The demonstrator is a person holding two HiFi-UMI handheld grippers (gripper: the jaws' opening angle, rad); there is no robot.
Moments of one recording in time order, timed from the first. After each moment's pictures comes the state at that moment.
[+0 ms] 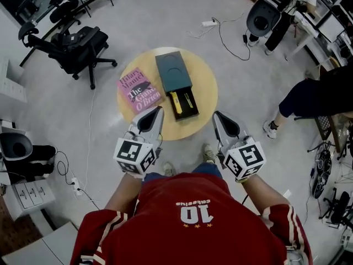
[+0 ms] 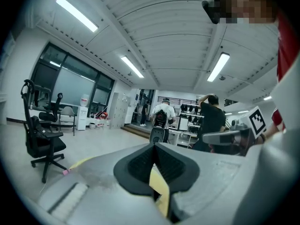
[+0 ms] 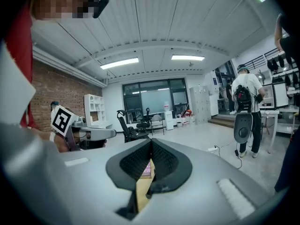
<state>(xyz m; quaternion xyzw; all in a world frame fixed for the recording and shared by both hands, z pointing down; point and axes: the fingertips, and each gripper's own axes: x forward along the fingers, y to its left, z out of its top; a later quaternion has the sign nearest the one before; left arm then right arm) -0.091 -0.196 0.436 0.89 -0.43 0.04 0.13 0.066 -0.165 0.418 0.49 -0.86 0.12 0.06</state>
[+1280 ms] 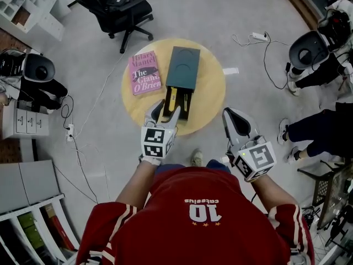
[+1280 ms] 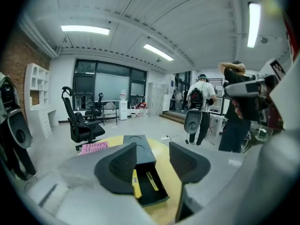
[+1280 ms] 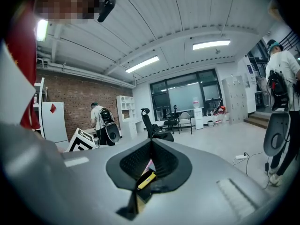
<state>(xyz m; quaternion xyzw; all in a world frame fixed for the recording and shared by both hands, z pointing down) 0.001 -0.256 0.559 0.73 -0.64 0.14 0.16 0.167 -0.270 0.432 0.29 -0.95 0.11 0.07</state>
